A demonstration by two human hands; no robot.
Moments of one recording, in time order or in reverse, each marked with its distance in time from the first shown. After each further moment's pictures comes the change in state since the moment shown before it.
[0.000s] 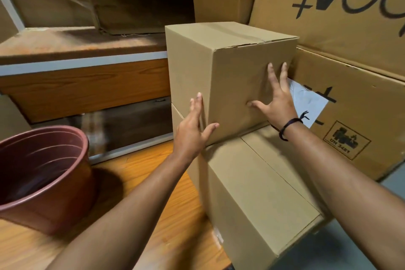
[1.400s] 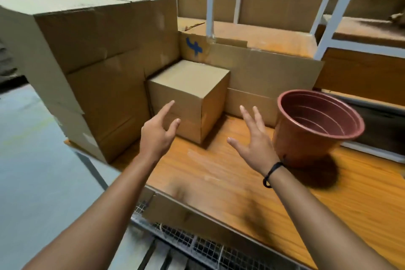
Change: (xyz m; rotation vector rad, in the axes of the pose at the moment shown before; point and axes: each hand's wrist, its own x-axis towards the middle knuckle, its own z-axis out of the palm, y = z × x) left_hand -0.463 -0.129 -0.576 0.601 0.692 -0.576; right_hand -0.369 -0.564 0.234 0.522 -0.789 -0.491
